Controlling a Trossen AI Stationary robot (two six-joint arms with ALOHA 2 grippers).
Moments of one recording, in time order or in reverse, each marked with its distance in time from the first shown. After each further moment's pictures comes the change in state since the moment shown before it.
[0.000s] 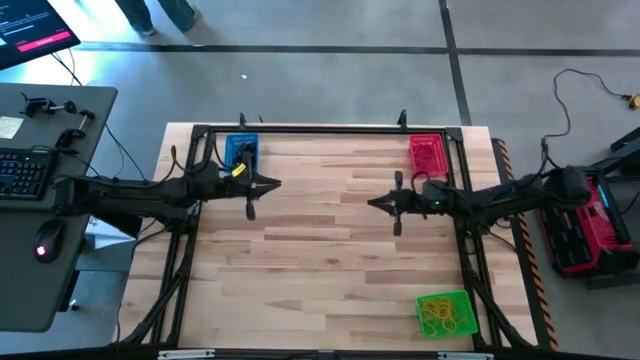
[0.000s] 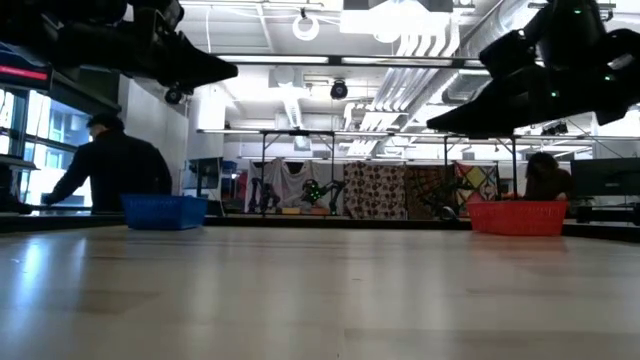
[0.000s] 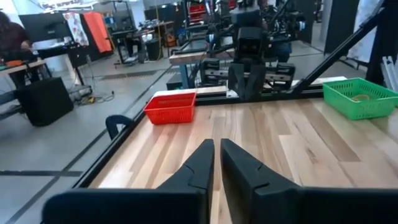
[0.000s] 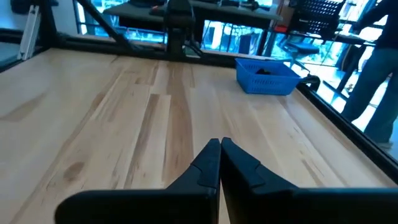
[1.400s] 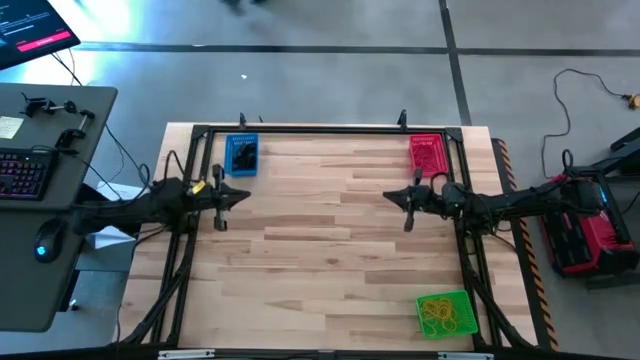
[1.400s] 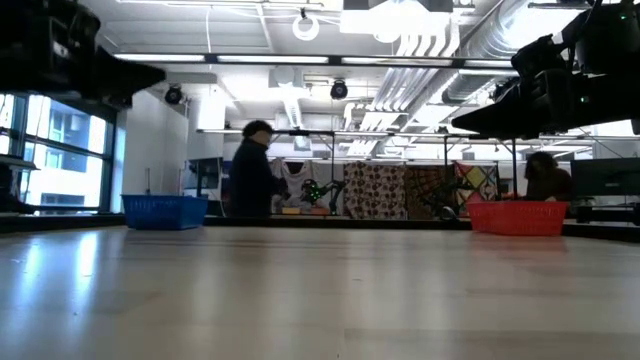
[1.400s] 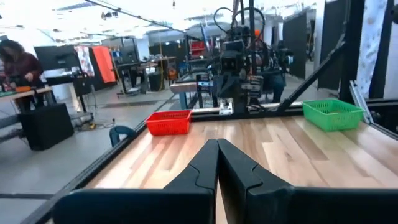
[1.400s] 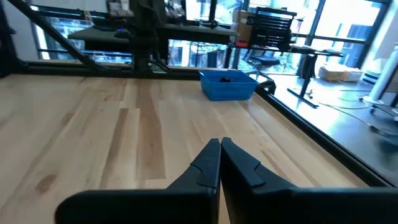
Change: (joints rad) left arm -0.100 -0.815 -0.260 -0.410 -0.082 -0.020; right arm -0.009 -0.288 -0.166 -0.017 0.130 0.044
